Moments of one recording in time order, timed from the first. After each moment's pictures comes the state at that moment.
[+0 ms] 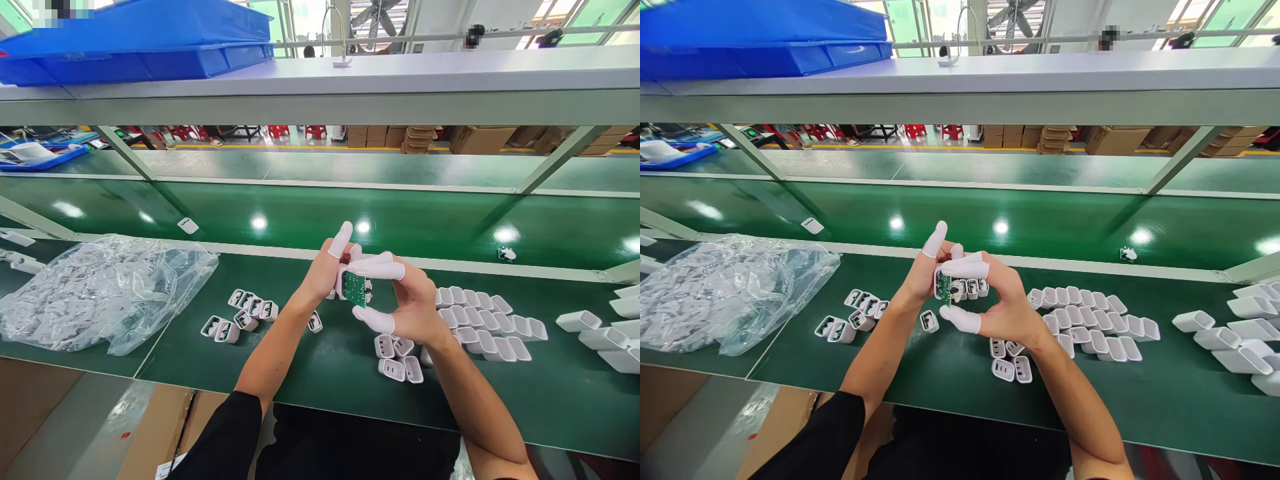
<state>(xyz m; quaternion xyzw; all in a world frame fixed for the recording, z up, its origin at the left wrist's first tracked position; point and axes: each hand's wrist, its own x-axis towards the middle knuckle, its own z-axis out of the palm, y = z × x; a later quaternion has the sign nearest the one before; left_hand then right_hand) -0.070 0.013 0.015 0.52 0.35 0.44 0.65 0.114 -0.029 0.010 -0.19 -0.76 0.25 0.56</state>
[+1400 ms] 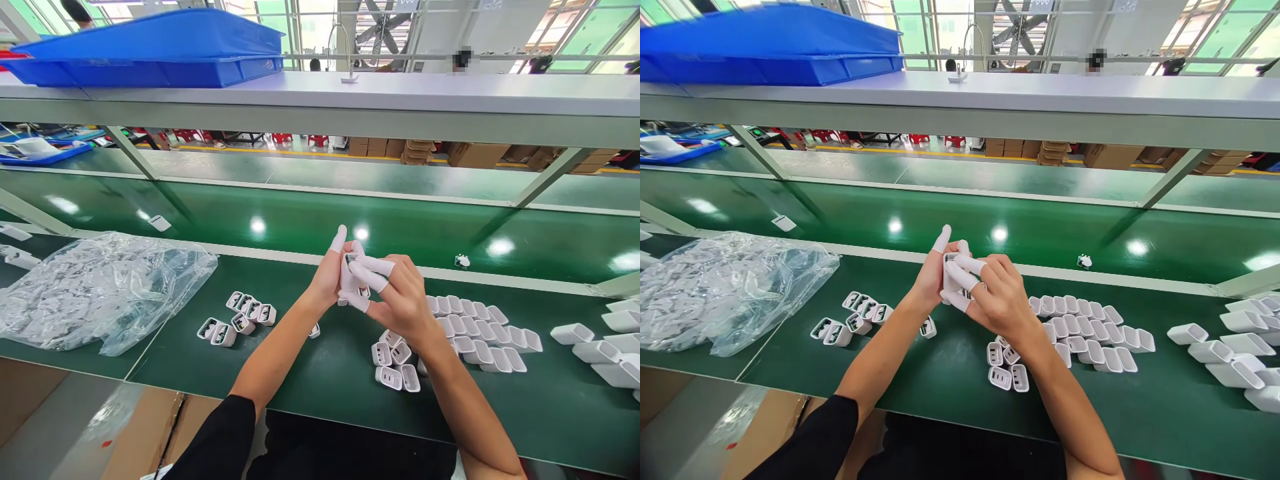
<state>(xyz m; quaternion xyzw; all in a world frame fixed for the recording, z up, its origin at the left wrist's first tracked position) -0.054 0.018 0.015 0.38 0.30 0.47 0.74 0.116 -0.016 0.005 -0.24 -0.83 -0.15 0.49</state>
